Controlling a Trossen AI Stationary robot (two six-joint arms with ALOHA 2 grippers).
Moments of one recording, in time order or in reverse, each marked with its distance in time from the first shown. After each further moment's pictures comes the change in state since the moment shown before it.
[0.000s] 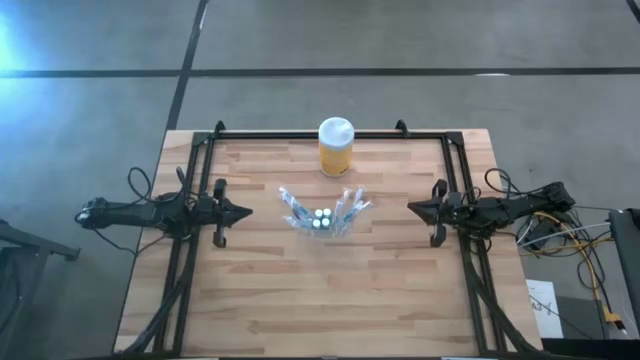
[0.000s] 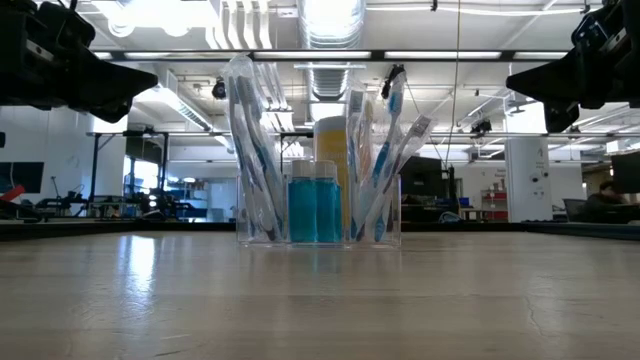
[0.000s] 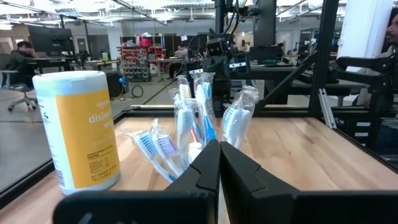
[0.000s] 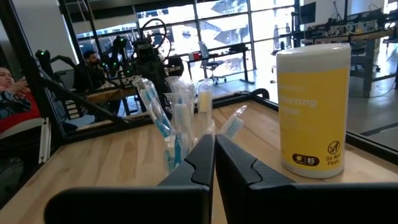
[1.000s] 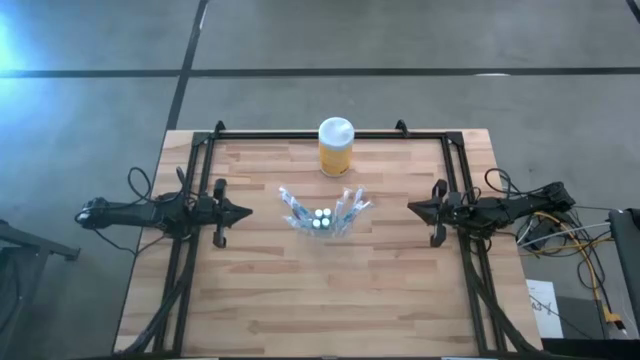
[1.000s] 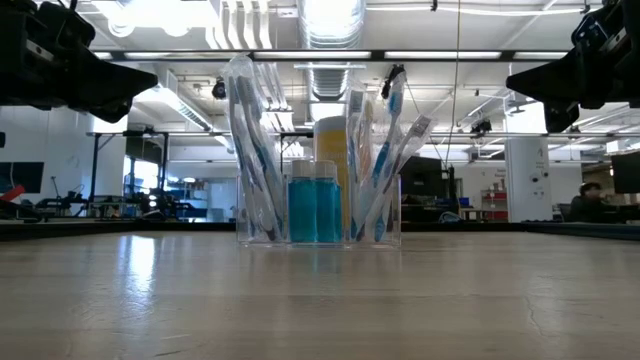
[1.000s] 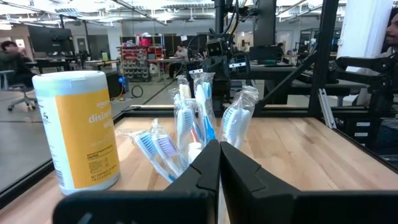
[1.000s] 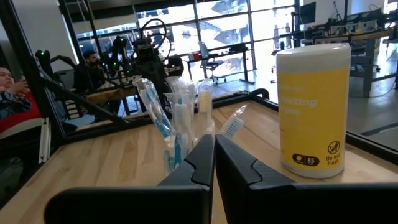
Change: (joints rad) left arm 0.000 0.000 0.000 0.000 0.001 0.000; right arm 0.000 0.000 0.000 0.000 0.000 0.000
